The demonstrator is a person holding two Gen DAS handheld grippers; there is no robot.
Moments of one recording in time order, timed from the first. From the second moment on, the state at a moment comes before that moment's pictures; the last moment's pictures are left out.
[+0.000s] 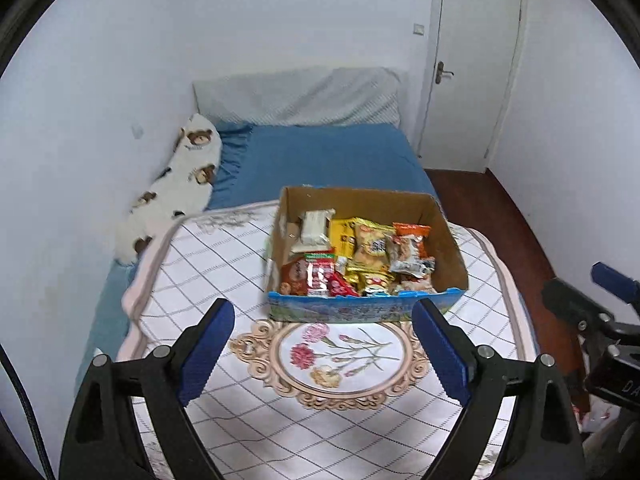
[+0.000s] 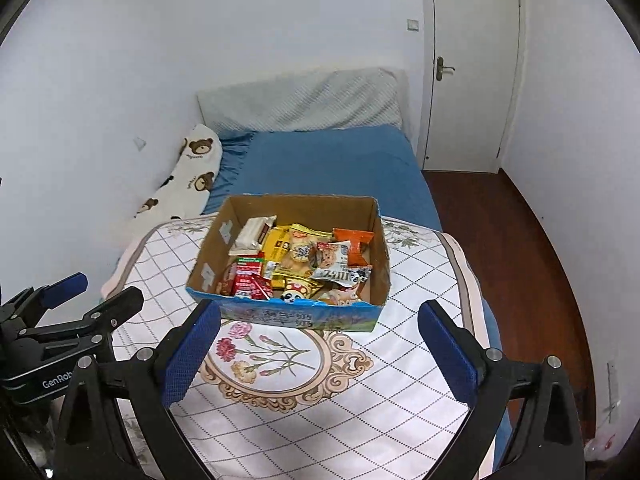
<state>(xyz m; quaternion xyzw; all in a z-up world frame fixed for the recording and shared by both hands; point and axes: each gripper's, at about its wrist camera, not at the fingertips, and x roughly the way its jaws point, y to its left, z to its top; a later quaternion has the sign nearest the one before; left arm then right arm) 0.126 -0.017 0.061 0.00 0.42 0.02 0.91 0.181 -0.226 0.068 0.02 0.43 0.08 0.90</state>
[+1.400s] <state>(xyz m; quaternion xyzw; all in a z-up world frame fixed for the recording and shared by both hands) 0.190 -0.027 -0.001 0.02 0.42 0.06 0.90 0.245 -0.234 -0.010 0.01 0.44 0.03 0.90</state>
